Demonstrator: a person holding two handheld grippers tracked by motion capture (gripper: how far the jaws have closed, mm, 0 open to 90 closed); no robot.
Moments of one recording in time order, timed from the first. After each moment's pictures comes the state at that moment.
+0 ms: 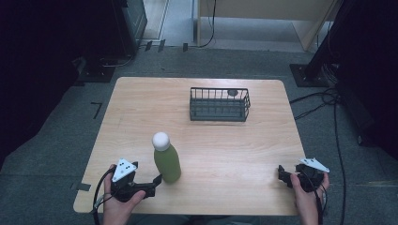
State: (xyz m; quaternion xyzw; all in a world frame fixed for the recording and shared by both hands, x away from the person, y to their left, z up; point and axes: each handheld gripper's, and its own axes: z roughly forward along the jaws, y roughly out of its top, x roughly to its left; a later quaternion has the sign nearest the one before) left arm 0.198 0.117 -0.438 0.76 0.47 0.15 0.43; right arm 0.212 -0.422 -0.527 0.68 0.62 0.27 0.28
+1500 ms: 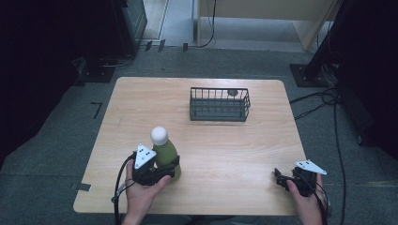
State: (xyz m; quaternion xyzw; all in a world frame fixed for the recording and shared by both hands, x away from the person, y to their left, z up) left arm 0.227 0.066 -0.426 0.73 0.46 0.19 0.47; right arm 0.204 -0.414 -0.526 0.63 0.67 0.30 0.26
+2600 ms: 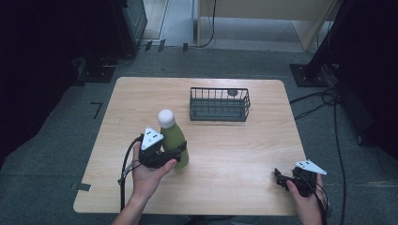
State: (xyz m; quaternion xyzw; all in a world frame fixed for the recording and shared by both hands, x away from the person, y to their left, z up) left arm 0.266 0.048 -0.400 0.74 0.43 0.18 0.48; right arm 0.204 -0.414 -0.526 0.63 0.67 0.30 0.26
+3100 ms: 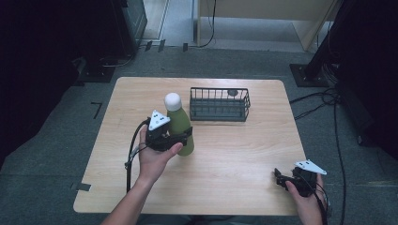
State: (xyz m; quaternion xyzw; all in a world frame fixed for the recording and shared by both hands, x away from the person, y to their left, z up) left arm 0.306 0.026 -0.381 0.74 0.43 0.17 0.48; right arm 0.204 -0.414 -0.526 0.63 0.67 0.30 0.26
